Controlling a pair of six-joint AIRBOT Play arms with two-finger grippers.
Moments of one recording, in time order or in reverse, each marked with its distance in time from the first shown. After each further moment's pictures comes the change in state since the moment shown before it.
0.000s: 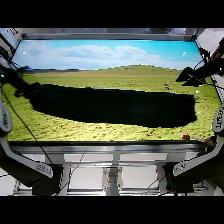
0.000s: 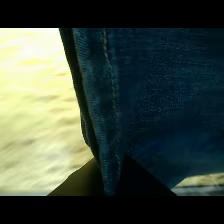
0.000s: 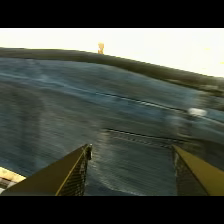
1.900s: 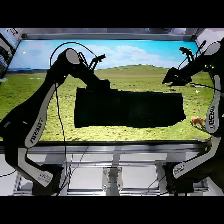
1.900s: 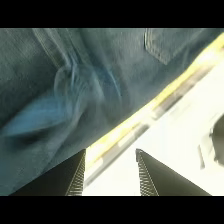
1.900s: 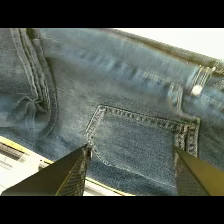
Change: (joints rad) left arm -0.744 0.039 0.001 -0.523 0.154 -0.046; right arm 0.156 0.005 0.000 0.004 0.058 0.023
